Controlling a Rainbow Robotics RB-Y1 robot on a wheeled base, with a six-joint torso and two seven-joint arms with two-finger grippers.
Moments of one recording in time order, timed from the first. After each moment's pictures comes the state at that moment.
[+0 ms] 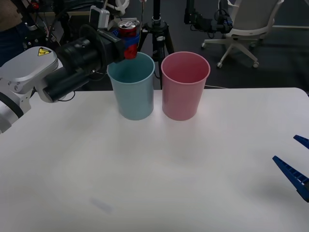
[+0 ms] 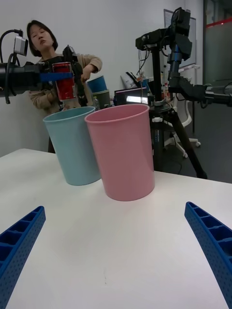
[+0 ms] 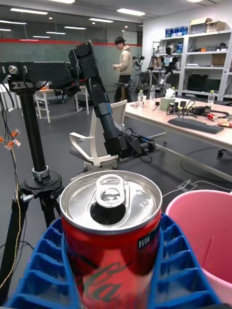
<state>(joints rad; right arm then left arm) 0.35 -0.40 -0.52 -1.66 0.96 -1.22 0.00 -0.89 0.71 -0.64 -1.20 -0.75 -0.23 0.13</state>
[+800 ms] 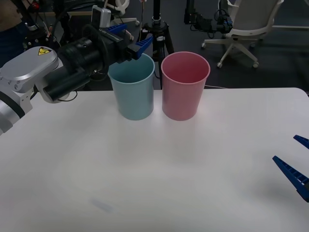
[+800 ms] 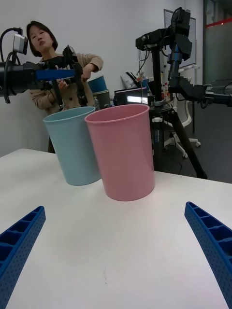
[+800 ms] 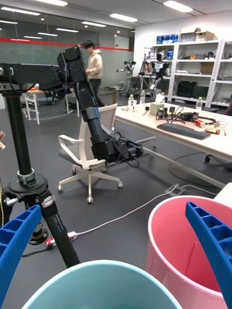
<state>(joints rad) 0.35 -0.40 -0.52 -1.66 0.96 -1.22 0.00 -0.89 0.70 -0.64 -1.21 -0.69 -0.27 0.10</state>
